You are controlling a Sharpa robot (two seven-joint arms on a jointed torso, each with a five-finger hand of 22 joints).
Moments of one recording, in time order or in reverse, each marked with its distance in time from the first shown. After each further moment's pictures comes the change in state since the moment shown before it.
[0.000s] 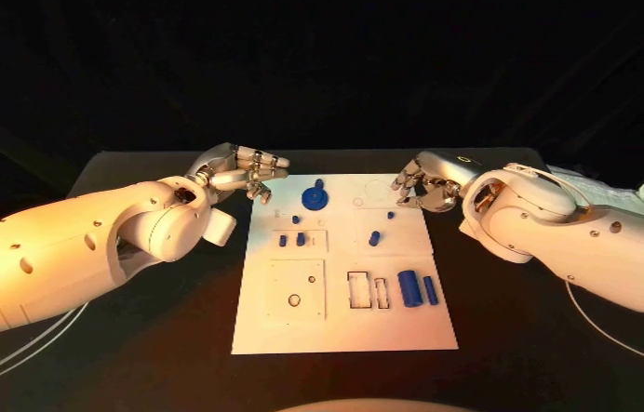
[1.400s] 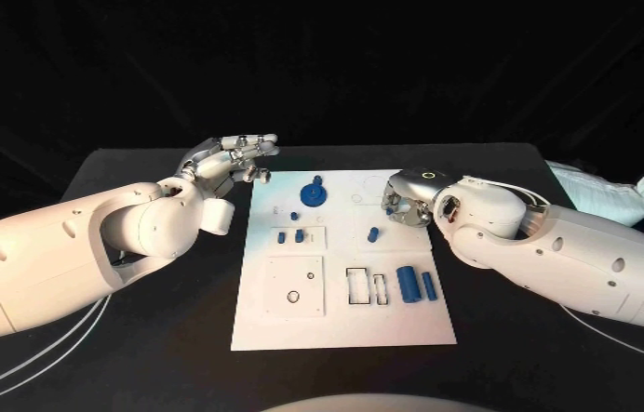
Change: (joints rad) left arm -0.002 -0.029 -0.005 0.059 0.374 0.001 0.149; left_hand 0.002 0.006 -0.030 -0.008 0.000 0.007 -0.007 0.010 0.000 0.005 -0.005 0.031 0.008 -0.025 -0.004 -0.025 -0.058 0.015 -0.011 -0.004 -0.071 -0.043; right arm -0.028 0.114 -0.033 -0.069 -0.285 0.151 -0.086; right_hand -0.002 -0.020 0.164 -0.009 -0.040 0.048 -0.020 -0.006 0.002 0.030 -0.017 -0.013 -0.139 -0.005 -0.034 -0.017 -0.018 0.000 0.011 -0.029 -0.014 -0.006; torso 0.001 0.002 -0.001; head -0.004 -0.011
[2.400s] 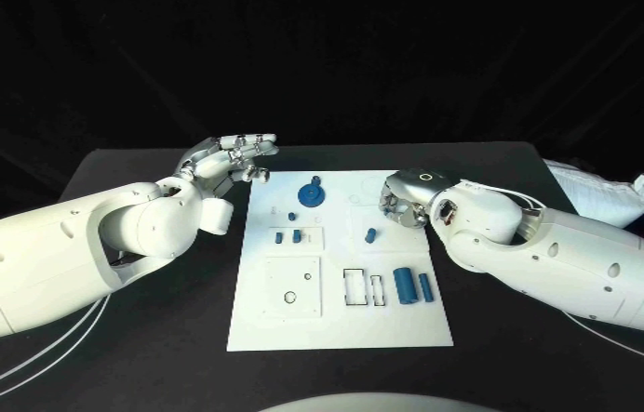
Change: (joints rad) left arm 0.000 0.002 0.000 0.000 0.002 0.000 -0.001; left_hand 0.005 0.005 -0.006 -0.006 0.000 0.000 0.000 0.004 0.000 0.000 0.000 0.004 0.001 0.000 0.000 -0.006 -0.006 0.000 -0.003 -0.004 -0.004 -0.004; right arm -0.014 -0.006 -0.001 0.025 -0.029 -0.049 -0.020; right_hand -0.015 0.023 0.052 -0.047 -0.021 0.045 0.001 0.012 0.018 0.060 -0.005 -0.001 -0.022 0.004 -0.004 0.008 0.012 0.000 0.011 -0.011 0.013 0.029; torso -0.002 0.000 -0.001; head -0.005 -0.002
